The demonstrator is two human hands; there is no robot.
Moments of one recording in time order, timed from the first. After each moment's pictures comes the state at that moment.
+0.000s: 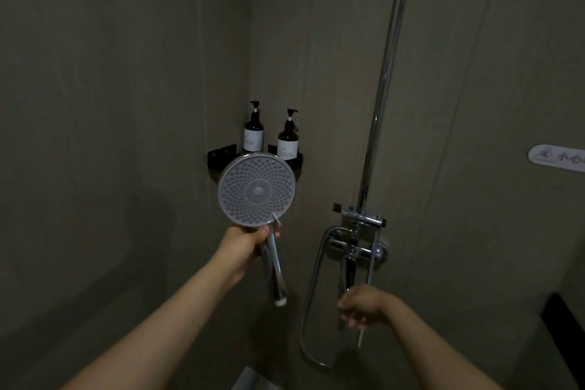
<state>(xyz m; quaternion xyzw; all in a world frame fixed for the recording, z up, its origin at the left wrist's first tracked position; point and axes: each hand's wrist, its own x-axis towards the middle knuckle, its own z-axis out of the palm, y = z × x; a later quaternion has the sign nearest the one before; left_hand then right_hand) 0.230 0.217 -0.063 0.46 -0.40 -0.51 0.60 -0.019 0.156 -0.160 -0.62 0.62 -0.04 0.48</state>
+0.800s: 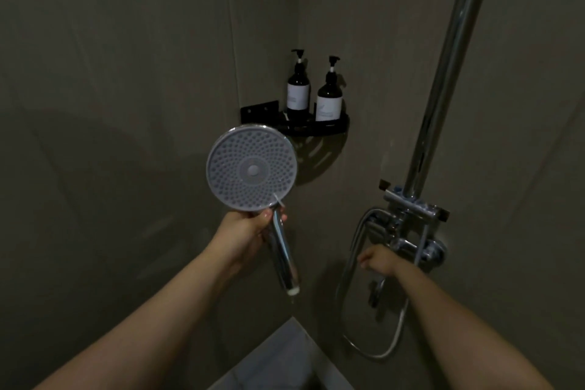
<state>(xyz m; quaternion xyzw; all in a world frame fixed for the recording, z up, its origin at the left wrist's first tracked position) 0.147 0.206 -0.076 0.49 -0.27 -0.43 0.71 -0.039 -0.025 -0.226 -0.79 0.50 -0.01 0.34</state>
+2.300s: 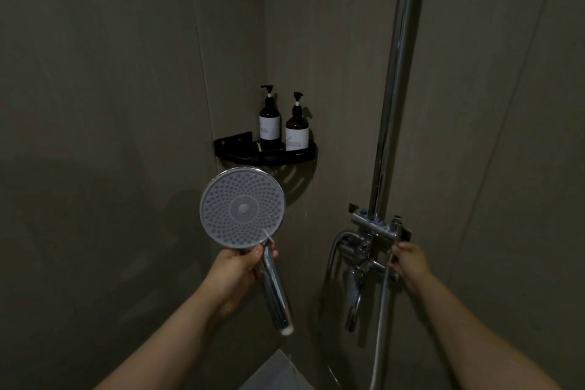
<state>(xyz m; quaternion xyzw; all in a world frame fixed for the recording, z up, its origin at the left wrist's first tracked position) 0.117 0.188 -0.091 0.47 -0.28 -0.47 0.69 -0.123 -0.061 -0.196 -0.42 0.53 -0.46 0.57</state>
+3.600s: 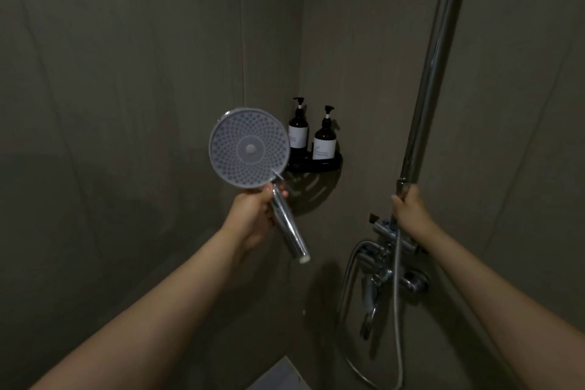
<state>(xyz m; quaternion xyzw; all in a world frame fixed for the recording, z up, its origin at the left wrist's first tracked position) 0.143 0.193 -0.012 0.41 -0.30 -0.41 0.76 -0.073 -0.004 -0.045 -0.71 0.44 -0.42 0.36</state>
